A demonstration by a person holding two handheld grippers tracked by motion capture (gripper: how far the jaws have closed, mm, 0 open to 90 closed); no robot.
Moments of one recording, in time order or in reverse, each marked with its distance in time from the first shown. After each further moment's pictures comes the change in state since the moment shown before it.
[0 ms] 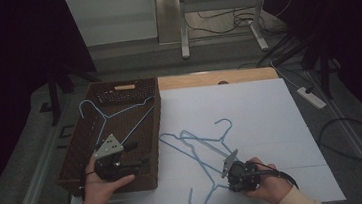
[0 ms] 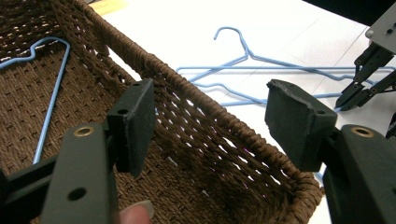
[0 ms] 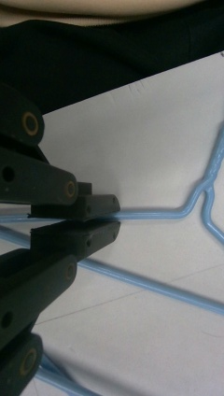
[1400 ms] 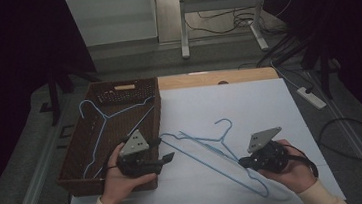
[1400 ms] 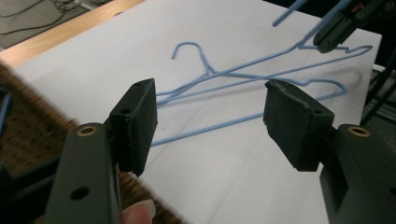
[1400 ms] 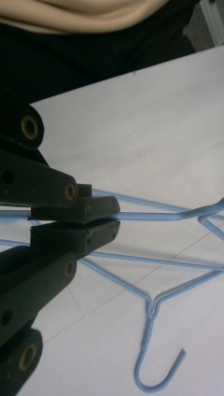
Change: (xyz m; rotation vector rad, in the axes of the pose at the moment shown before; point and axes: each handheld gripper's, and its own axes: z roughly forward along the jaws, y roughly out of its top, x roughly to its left) left arm -0.040 0.036 0.034 0.014 -0.093 0.139; right arm -0.026 -0.033 -0.078 -0.370 -0.080 0.099
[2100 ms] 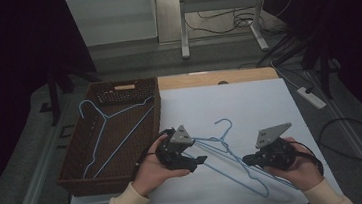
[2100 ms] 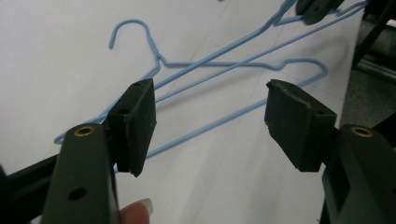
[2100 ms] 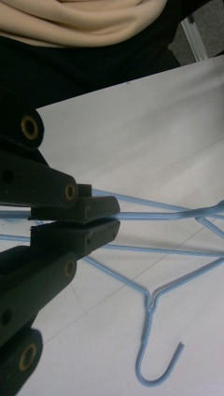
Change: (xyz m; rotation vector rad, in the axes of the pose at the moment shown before) left arm -0.030 0.044 0.075 0.221 -0.108 0.078; right arm -0.010 -0.008 -0.012 -0.057 0.032 0.032
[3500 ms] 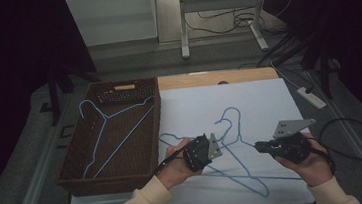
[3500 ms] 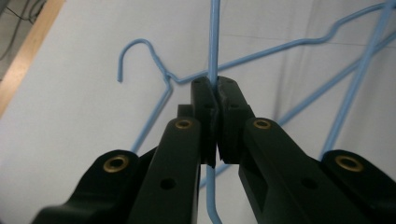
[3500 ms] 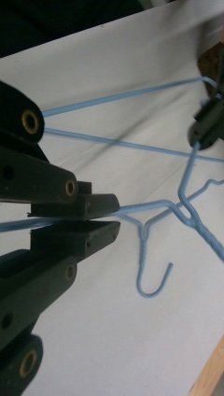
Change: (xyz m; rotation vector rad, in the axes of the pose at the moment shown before) left arm -0.030 0.019 0.050 0.083 0.177 0.342; right arm -0.023 -0.021 -0.022 -0.143 -0.162 0.067
